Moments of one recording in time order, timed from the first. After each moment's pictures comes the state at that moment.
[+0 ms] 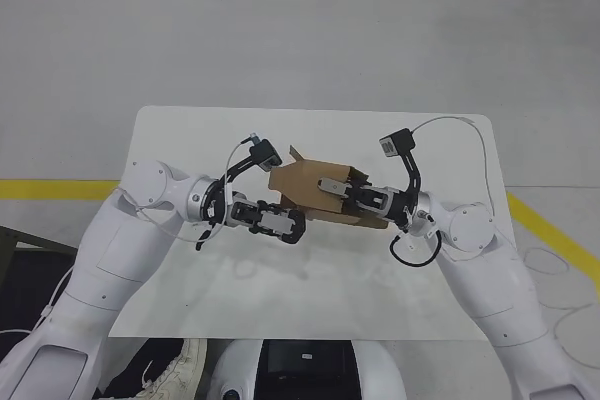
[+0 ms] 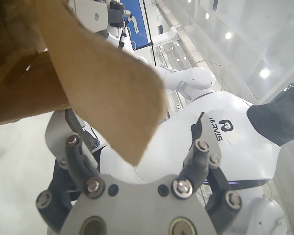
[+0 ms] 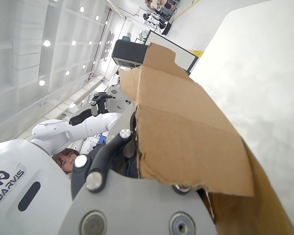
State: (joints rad) left arm 0.74 -1.07 -1.03 -1.44 -0.66 -0.22 -1.48; right arm -0.93 -1.17 1.13 -1.49 0.34 -0.44 0.90
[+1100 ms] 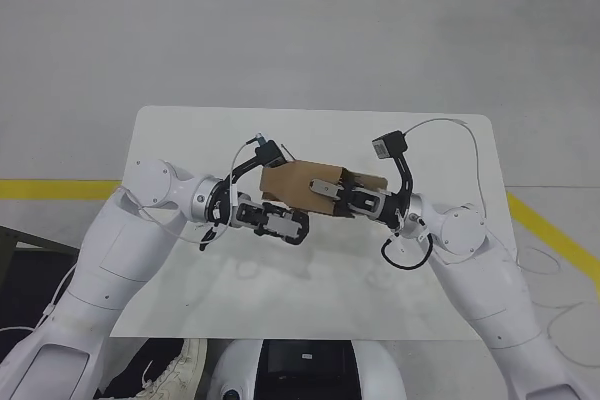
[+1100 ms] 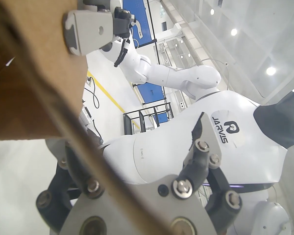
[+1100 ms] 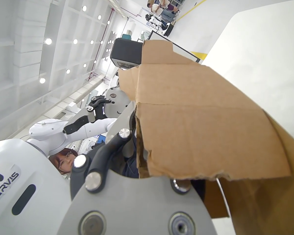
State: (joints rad) left arm 0.73 -1.08 -1.02 -1.46 -0.63 -0.21 -1.47; right arm -0.93 -1.19 1.10 -1.51 0.32 -0.45 0.86
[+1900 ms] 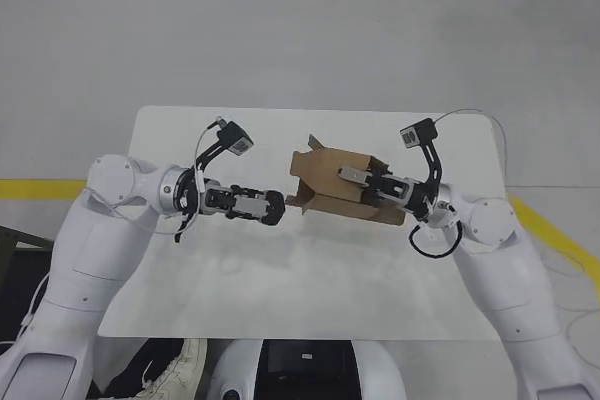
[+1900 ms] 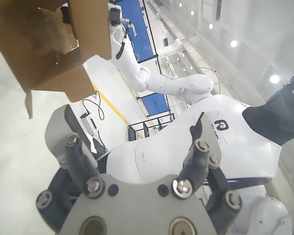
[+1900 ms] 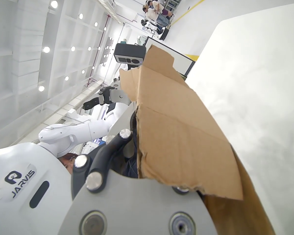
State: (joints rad) left arm 0.78 -1.04 -1.18 -1.46 -0.63 -0.23 -1.47; right arm -0.93 -1.16 1.22 -1.47 0.39 -0.39 0.98
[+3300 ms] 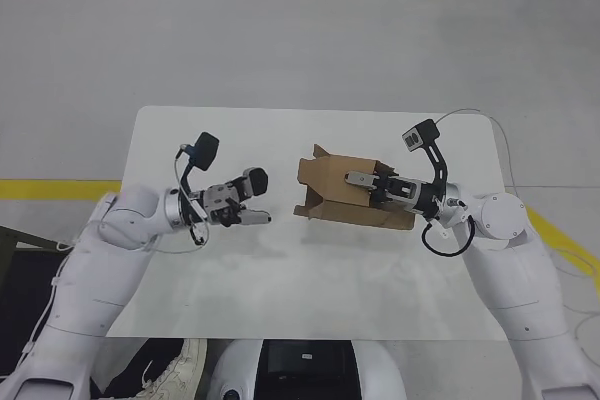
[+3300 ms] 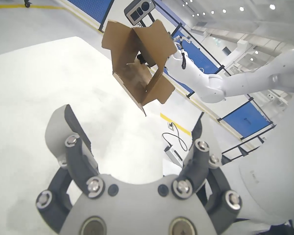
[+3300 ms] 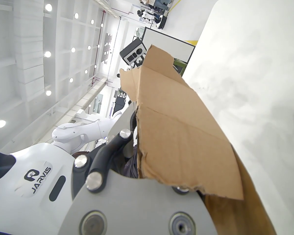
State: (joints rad) left arm 0.94 -1.03 -1.21 -1.41 -0.01 -0.98 -0.84; right arm -0.92 -1.15 1.25 -1.46 0.44 -0.29 1.07
